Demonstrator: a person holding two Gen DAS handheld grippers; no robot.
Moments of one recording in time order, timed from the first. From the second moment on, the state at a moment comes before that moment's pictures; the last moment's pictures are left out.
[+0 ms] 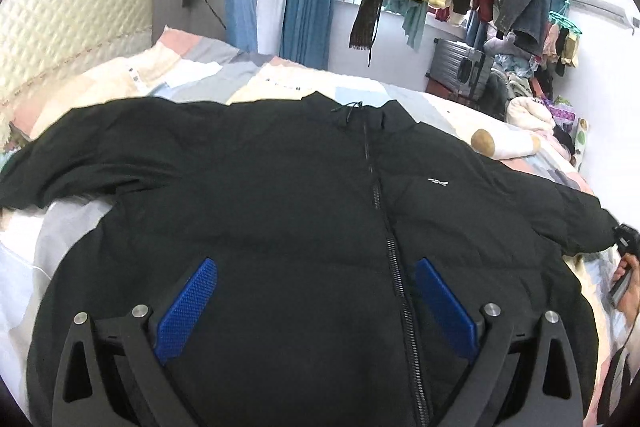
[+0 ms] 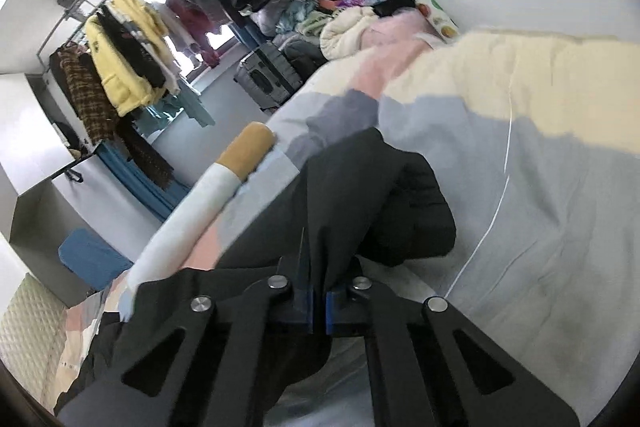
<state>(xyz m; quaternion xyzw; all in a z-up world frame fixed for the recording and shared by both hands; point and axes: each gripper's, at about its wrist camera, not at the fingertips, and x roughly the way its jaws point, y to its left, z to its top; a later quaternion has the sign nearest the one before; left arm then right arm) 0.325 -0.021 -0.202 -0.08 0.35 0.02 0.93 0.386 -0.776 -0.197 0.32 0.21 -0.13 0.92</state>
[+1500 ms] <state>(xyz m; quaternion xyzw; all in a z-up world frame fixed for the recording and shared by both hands) 0.248 0.014 -0.101 -0.03 0.26 0.04 0.96 0.352 -0.558 0.058 0.14 0.13 -0.03 0.98</state>
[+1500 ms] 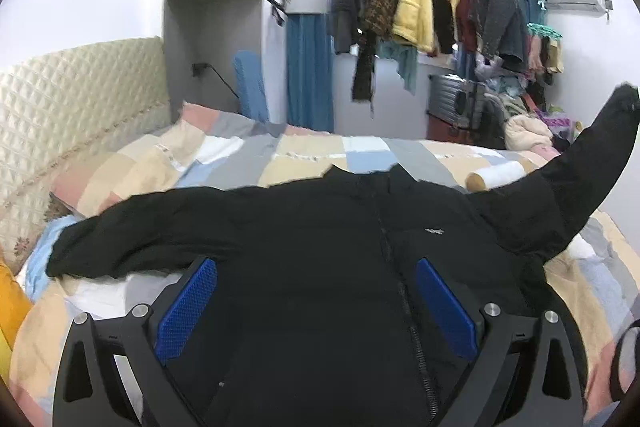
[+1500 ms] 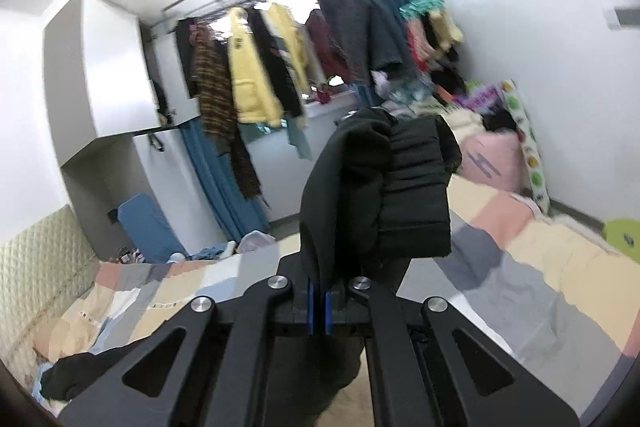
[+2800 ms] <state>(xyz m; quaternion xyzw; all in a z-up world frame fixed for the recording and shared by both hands) 0.230 0.179 -0.171 -0.15 0.27 0.05 0.95 0.396 -0.047 -0.187 -0.05 0.32 0.26 0.91</state>
